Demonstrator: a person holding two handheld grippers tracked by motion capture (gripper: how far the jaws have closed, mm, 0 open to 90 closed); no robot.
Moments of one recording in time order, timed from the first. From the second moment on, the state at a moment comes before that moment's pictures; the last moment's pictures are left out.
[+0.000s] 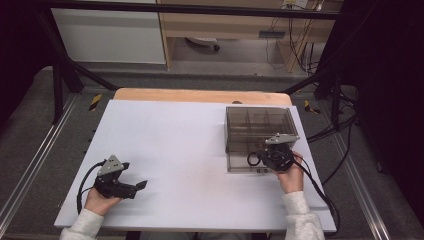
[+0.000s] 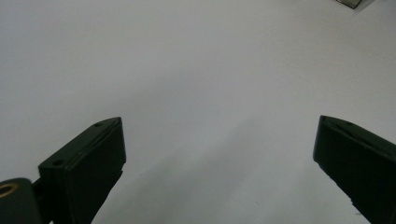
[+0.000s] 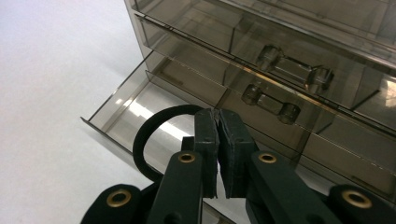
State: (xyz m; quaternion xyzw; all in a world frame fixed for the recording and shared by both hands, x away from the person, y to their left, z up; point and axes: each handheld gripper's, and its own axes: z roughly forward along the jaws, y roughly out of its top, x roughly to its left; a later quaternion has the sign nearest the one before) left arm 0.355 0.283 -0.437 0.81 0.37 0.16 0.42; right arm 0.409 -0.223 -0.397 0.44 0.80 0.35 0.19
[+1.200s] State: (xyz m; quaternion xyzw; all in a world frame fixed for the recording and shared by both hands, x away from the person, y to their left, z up) left arm 0.355 0.283 -0.437 0.81 0.37 0.16 0.42; right arm 0.425 -0.229 -0.416 0.47 0.80 0.30 0.22
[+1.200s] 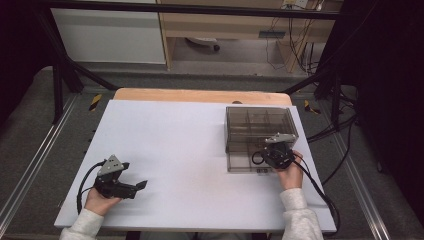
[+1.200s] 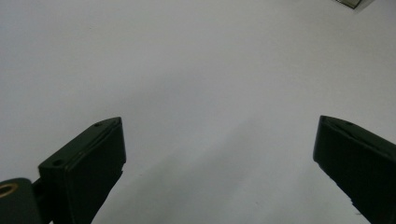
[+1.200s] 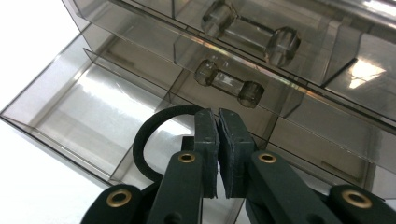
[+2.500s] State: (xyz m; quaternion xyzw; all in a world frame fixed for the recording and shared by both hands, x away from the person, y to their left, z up) left arm 0.355 0.283 -0.437 0.81 0.37 0.16 0.42; right arm 0.427 -0.226 -0.438 0.47 0.81 0.27 0.21
